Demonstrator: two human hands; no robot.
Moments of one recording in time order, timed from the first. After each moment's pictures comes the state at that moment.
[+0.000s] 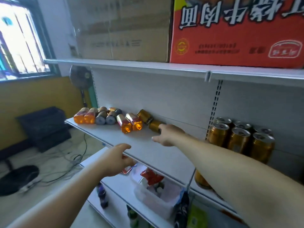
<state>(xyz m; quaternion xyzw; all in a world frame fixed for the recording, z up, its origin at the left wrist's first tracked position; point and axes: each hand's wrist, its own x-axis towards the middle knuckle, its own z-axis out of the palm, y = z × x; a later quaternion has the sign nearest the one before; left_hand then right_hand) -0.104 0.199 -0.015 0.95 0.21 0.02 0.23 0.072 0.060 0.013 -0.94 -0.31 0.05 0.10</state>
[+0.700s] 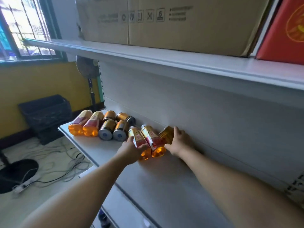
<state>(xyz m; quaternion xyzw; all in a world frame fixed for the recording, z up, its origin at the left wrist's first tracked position) 0.131 0.413 -0.071 0.85 0.35 0.05 0.39 0.273 0.274 -0.073 -0.95 -0.26 0.04 0.15</state>
